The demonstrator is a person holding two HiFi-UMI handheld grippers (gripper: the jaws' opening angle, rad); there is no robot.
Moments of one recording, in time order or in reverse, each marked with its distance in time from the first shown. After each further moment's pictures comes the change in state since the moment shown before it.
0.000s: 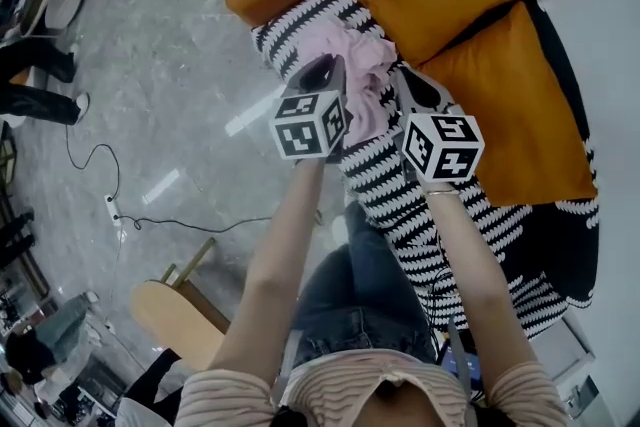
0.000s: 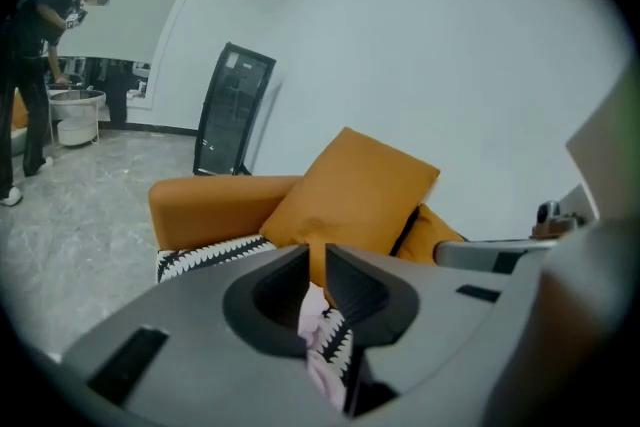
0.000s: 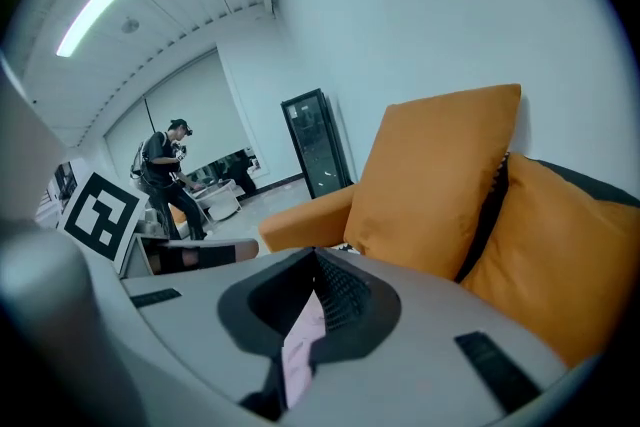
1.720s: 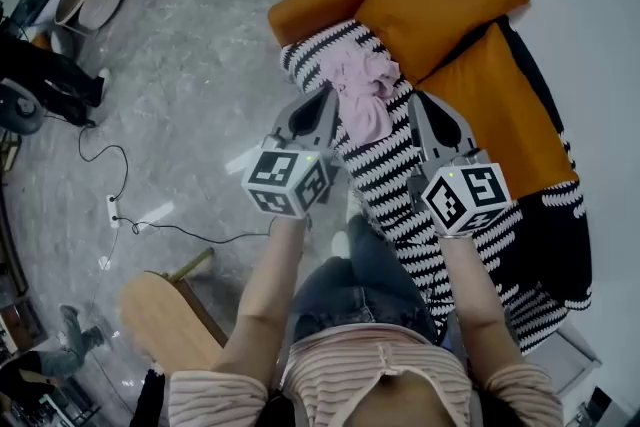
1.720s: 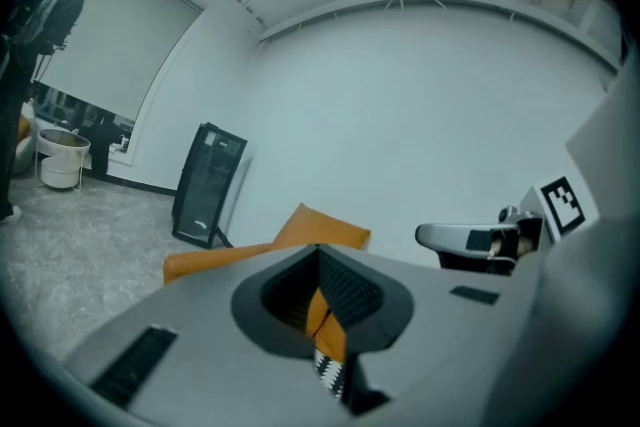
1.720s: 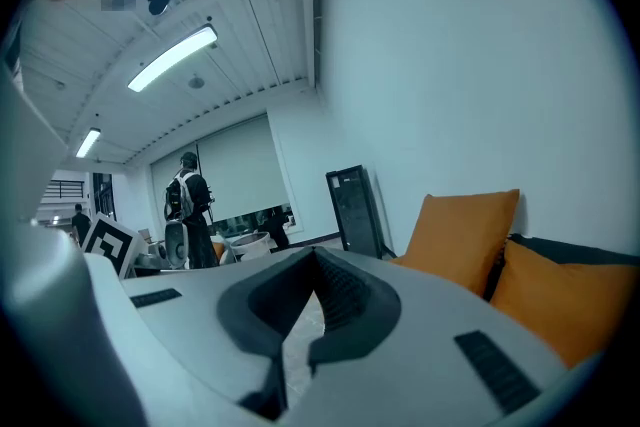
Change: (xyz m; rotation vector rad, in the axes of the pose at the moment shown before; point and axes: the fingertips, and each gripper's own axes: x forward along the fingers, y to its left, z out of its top) left arm -0.251 -0.065 0.053 0.115 -0.331 -0.142; right arm -0.205 0.137 0.074 -0.081 -0.364 0.156
